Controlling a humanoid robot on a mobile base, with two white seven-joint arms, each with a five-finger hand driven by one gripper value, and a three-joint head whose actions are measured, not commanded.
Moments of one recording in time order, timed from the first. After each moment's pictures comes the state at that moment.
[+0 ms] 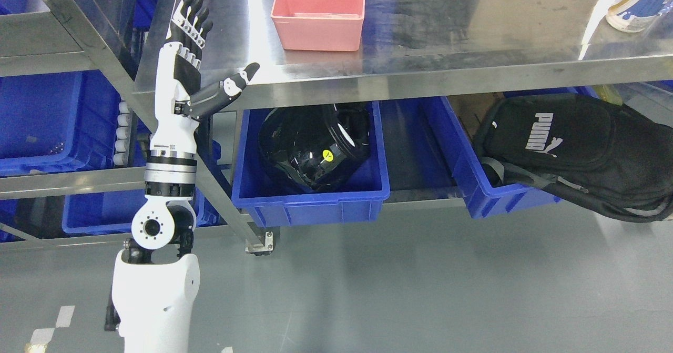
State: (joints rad) left arm -0.40 0.00 -0.03 -1.65 0.08 -0.21 -0.09; right arm 0.00 0.00 -0.04 0.00 0.00 -0.06 -0.02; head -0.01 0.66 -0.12
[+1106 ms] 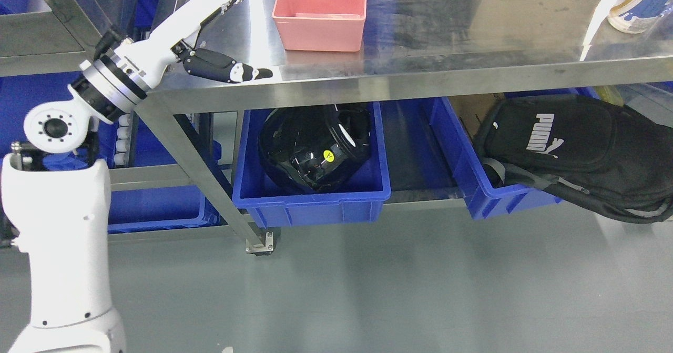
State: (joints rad) left arm -0.83 0.25 -0.04 -1.49 -0.18 -0.18 -0.92; right arm 0.00 0.00 -0.04 0.00 0.00 -0.06 -0.02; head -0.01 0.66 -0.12
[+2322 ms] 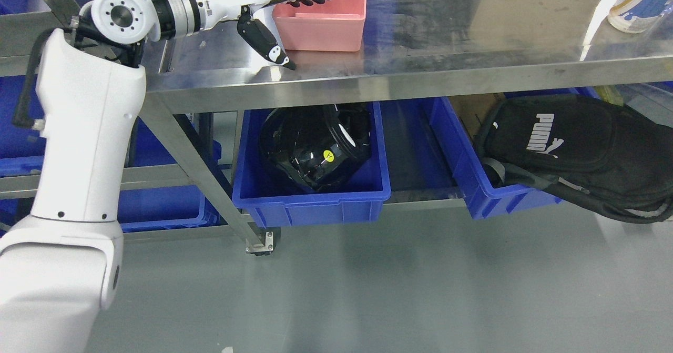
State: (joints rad) left arm -1.20 0.17 -0.33 -1.06 -0.41 -0.14 -1.02; right arm 0.00 0.00 -0.04 0.00 0.00 -0.05 -0.02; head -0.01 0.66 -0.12
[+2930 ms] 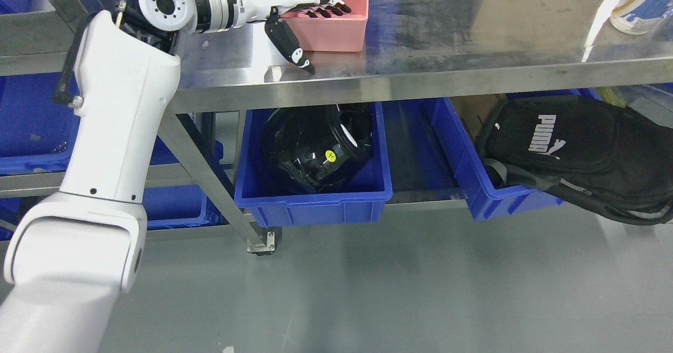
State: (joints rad) left arm -1.27 0.09 -0.36 -0.90 -0.50 -0.14 -1.01; right arm 0.00 0.00 -0.04 0.00 0.00 -0.05 -0.02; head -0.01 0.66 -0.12
